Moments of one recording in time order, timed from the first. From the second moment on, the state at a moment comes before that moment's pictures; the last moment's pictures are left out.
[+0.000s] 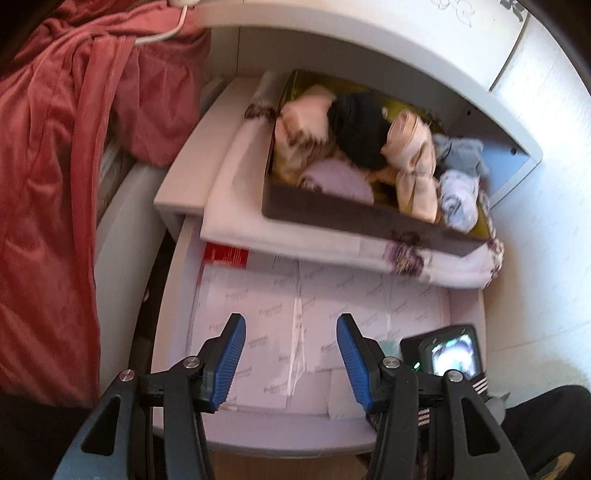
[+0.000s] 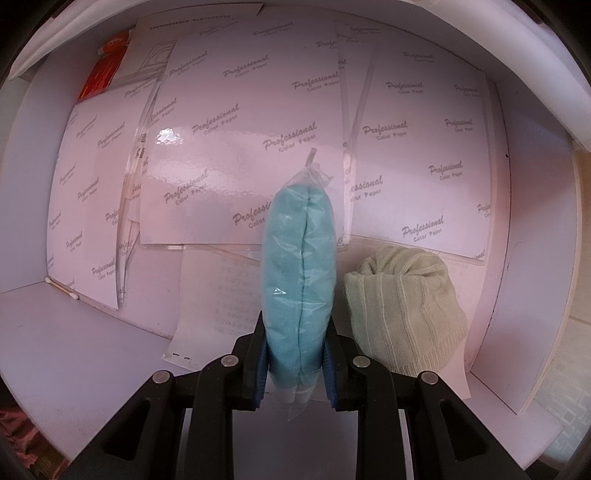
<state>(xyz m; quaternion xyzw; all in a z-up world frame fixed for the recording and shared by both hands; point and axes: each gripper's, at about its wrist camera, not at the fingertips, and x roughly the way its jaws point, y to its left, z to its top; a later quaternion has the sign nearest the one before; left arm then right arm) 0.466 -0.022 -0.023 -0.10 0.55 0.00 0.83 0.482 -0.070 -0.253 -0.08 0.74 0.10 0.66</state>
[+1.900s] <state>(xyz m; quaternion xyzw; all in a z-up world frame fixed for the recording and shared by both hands) 0.457 -0.028 -0.123 -0.06 0.67 0.01 0.74 0.494 -0.089 -0.222 -0.05 0.73 0.08 0.68</state>
